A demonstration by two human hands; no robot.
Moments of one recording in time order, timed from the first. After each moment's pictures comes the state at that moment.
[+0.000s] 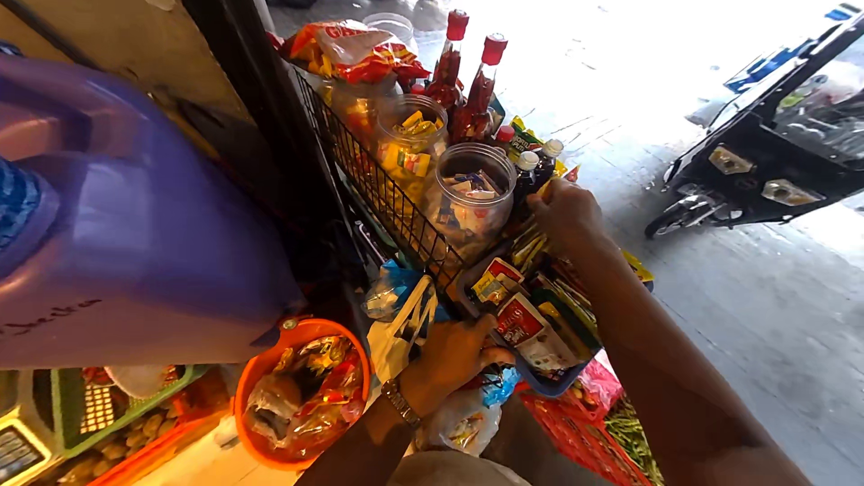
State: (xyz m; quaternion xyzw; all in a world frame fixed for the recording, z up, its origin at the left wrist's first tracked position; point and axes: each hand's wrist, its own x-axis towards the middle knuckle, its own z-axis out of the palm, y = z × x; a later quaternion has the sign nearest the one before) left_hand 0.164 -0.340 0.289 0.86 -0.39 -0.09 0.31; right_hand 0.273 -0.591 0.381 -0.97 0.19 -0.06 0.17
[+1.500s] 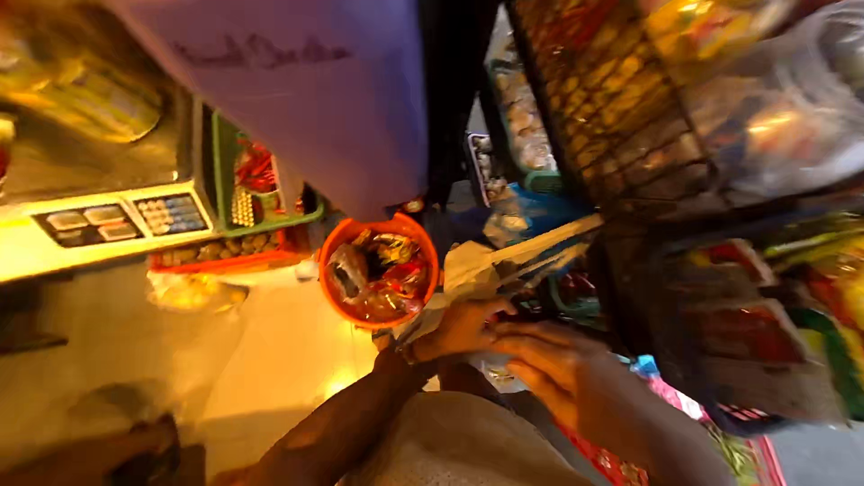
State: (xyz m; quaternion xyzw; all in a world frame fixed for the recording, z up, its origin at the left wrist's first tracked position) left_hand 0.082 -0.183 0.195 0.80 -0.16 -0.12 0.57; right_hand 0.087 -0.363 0.333 -0.86 -0.35 0.16 0.34
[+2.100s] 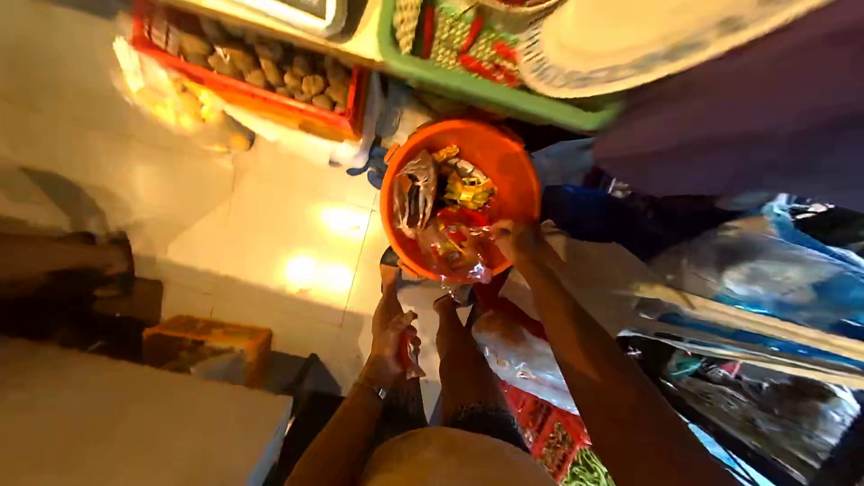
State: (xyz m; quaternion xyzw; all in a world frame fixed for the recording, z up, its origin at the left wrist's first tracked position) left_hand -0.143 -0.007 -0.015 0.13 0.58 -0.13 0.79; right_hand 0.171 -0.110 -0.004 -0.87 -0.10 0.44 0.20
